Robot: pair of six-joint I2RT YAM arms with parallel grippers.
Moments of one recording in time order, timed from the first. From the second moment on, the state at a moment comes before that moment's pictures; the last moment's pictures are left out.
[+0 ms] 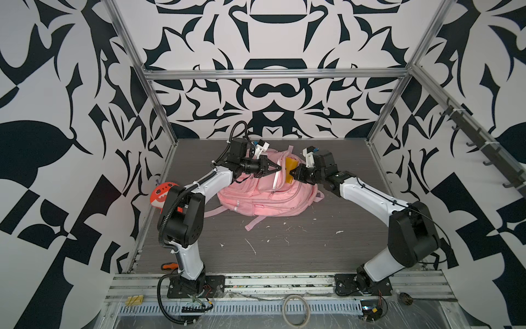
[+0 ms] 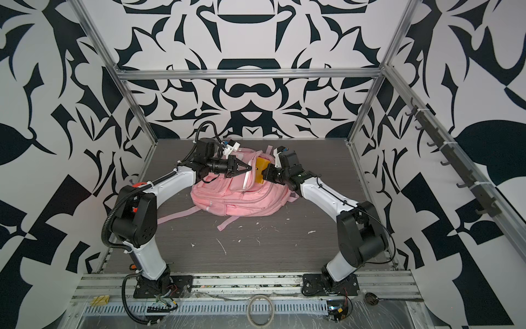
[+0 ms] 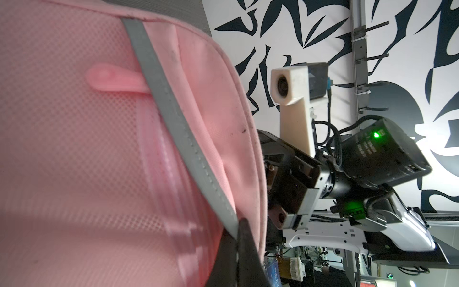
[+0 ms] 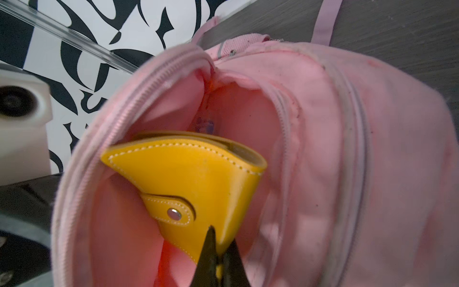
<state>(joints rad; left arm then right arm) -0.43 1.81 1.32 -0.04 1.02 -0.74 0.44 1.59 1.11 -0.16 -0.32 0.69</state>
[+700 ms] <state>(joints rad) -0.46 1.81 1.32 -0.01 1.01 -0.79 0.46 1.69 1.13 -0.08 -0.40 0.73</state>
